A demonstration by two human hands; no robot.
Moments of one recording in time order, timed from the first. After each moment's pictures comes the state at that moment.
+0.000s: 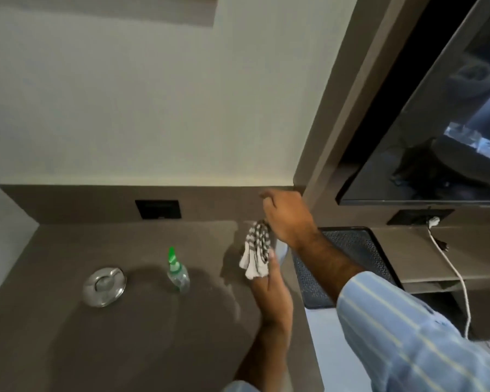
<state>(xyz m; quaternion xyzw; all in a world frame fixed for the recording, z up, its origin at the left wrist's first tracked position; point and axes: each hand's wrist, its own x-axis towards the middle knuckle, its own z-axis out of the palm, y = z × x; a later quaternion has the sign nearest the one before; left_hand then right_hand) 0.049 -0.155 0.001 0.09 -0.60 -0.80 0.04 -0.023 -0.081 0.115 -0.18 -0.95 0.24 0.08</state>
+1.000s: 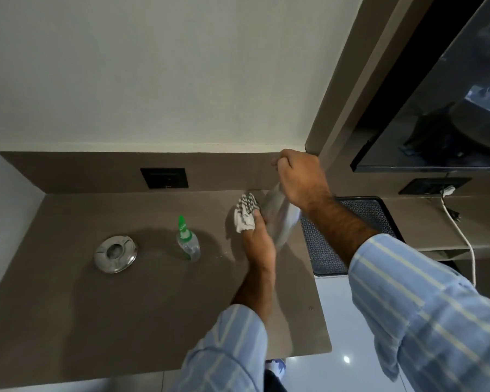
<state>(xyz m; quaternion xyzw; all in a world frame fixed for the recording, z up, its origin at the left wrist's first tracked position) 0.007 -0.170 -0.011 0.13 -0.65 -0.75 -0.04 -0.026 -0.091 0.120 -0.23 -0.93 0.28 0.11</state>
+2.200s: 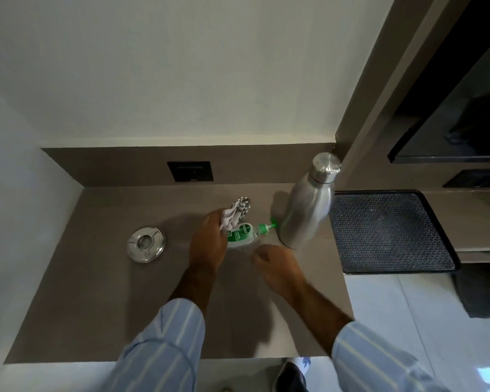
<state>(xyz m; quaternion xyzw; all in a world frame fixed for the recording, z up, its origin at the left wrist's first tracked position) -0.067 -0.325 -0.057 -0.13 -0.92 -0.37 -0.02 0.046 -0.189 -0.026 -0.21 -0.88 0.42 -0.11</state>
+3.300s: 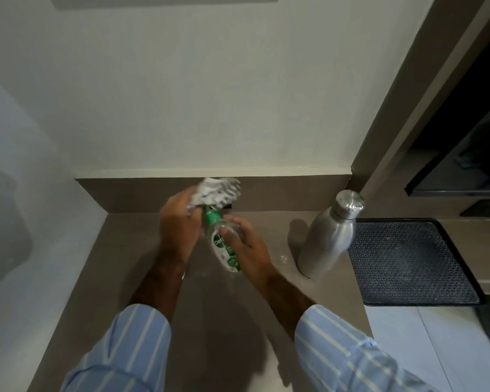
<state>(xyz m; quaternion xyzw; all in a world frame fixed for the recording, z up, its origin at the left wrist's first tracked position) -0.147 -0.387 0.057 -0.11 -0.87 -0.43 0.21 -0.053 -0.257 0.014 -0.15 -0.67 0.72 0.05</state>
